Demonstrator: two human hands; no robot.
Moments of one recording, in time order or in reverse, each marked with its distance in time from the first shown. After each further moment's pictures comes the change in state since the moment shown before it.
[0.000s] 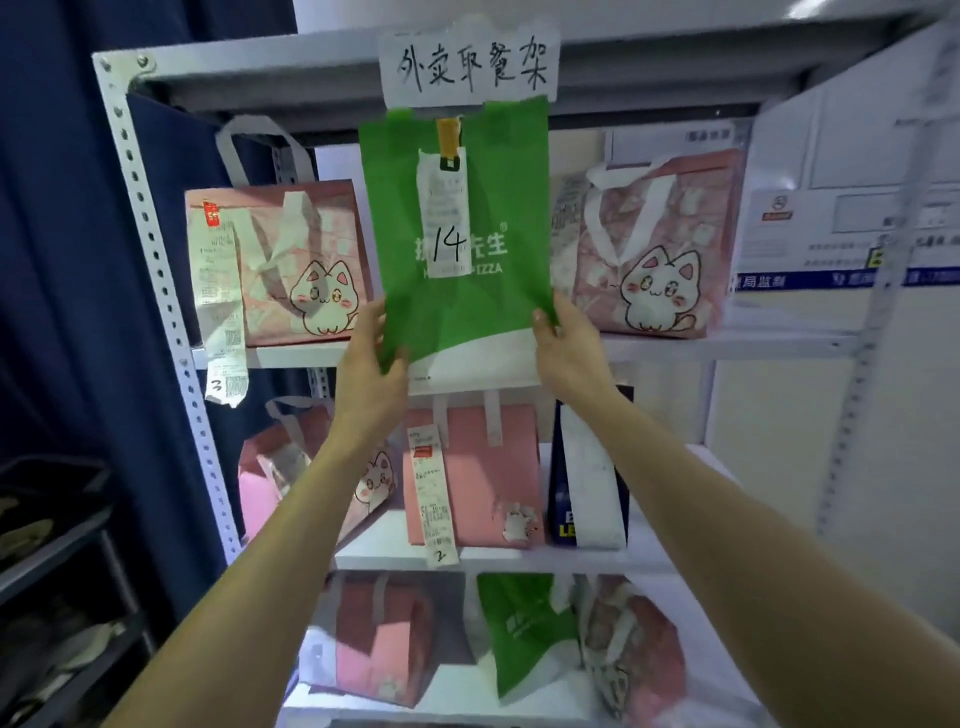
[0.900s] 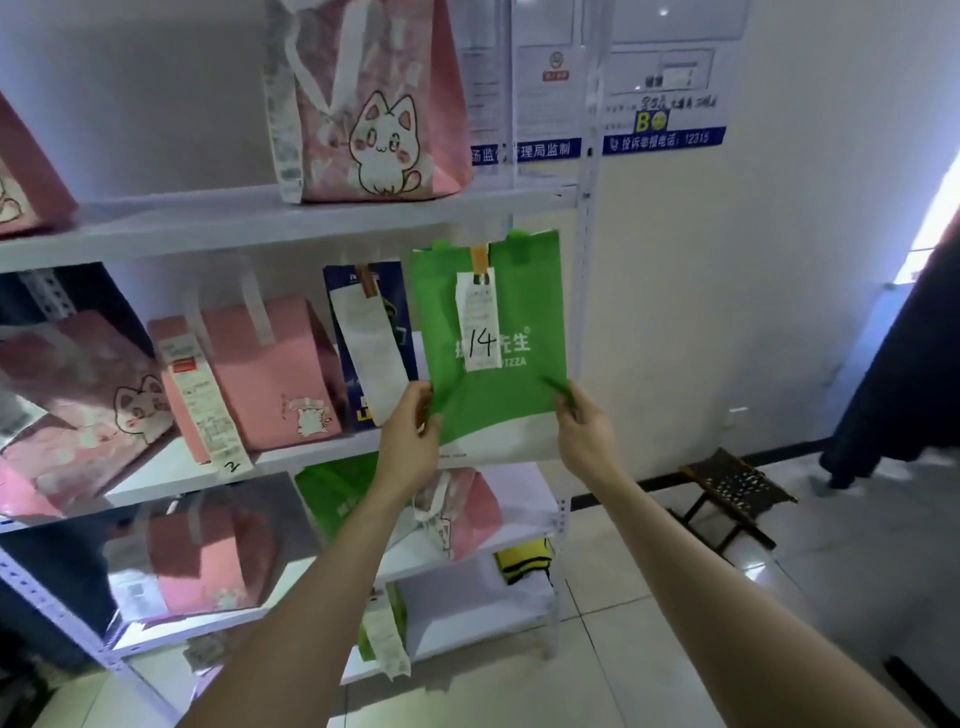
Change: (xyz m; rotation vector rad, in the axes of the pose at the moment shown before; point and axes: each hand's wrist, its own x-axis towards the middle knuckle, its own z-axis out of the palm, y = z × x) left_hand -0.227 -0.036 0.287 -0.073 -0.510 -0.229; right_hand -0.223 0.256 -0.229 -0.068 0.191 0.440
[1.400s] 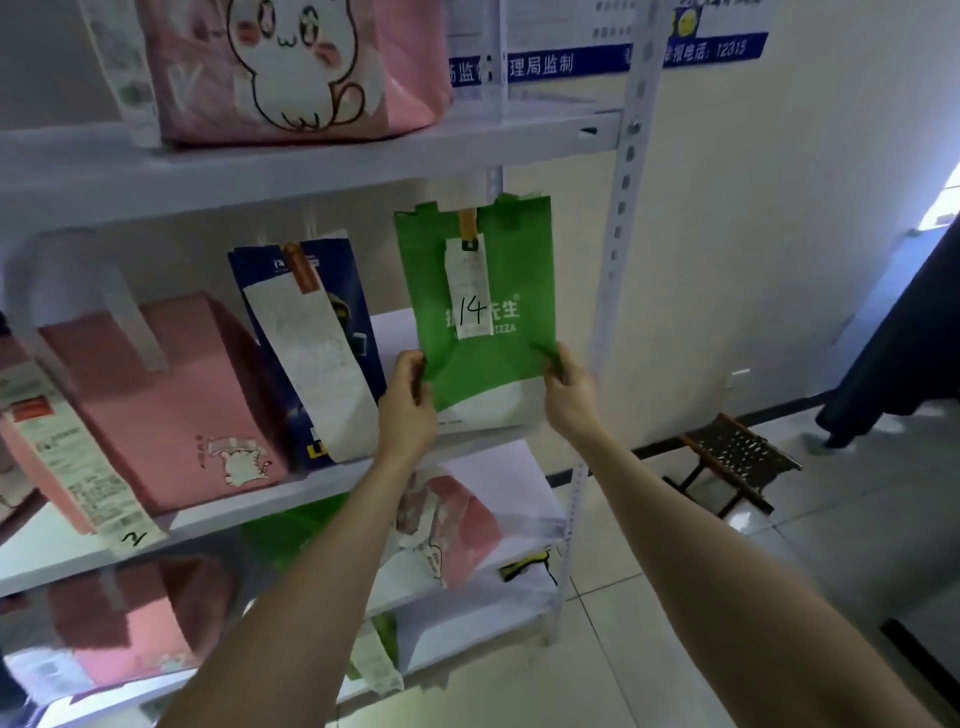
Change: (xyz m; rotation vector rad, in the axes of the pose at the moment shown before) left_hand 0.154 -0.087 0.059 0.016 0.024 -0.067; right_hand 0.163 0.081 0.063 -0.097 0.010 0.120
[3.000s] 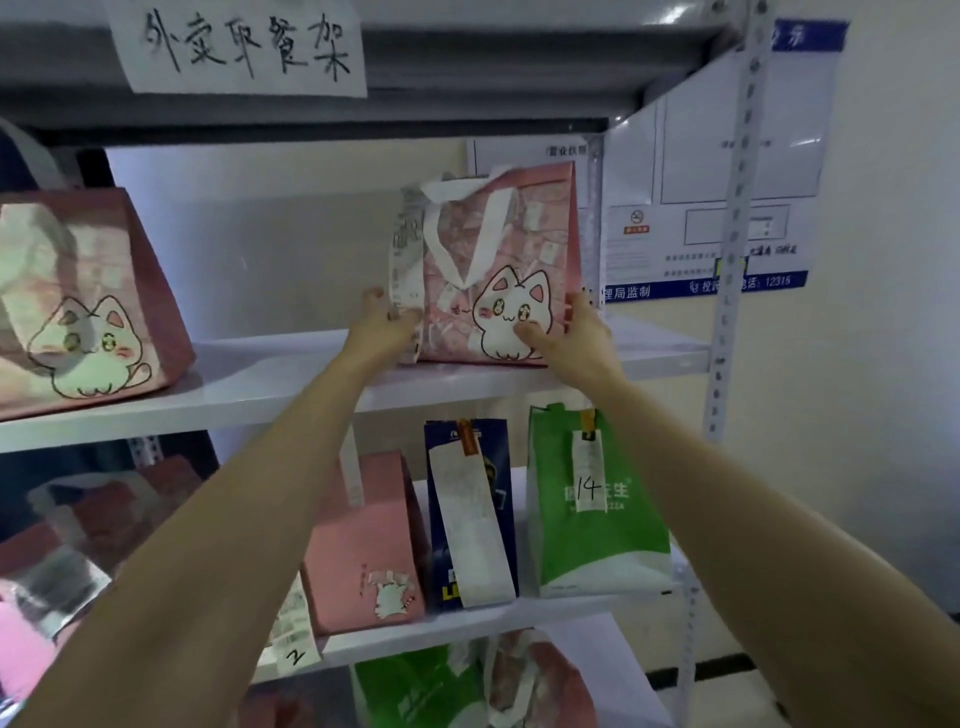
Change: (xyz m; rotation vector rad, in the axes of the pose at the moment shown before) left_hand 0.139 0.209 -0.293 0.038 0.155 0.065; right_hand 0.019 -0.346 0.020 -0.059 0.076 -0.391
